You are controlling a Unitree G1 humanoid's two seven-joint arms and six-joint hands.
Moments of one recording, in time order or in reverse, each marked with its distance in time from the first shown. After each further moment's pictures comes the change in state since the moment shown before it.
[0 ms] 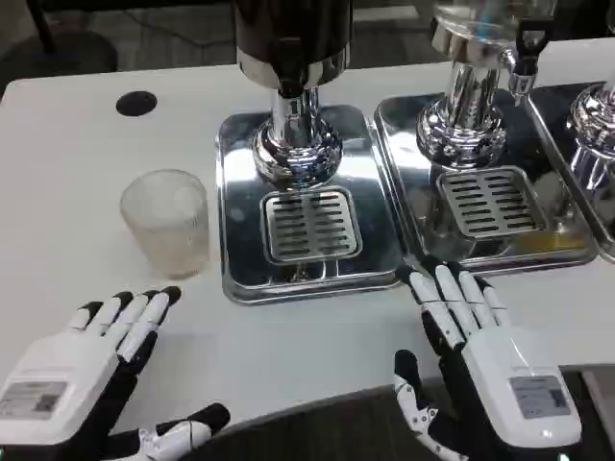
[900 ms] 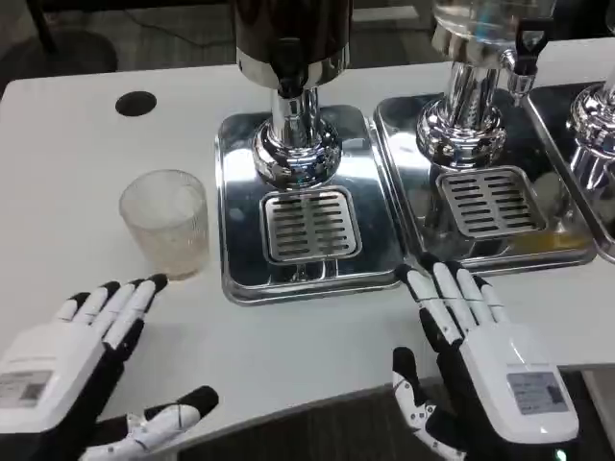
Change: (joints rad) left arm -0.027 -0.004 0.028 0.026 -0.046 -0.003 -0.008; right arm -0.008 0.013 -0.002 -0.001 0.002 0.002 0.012
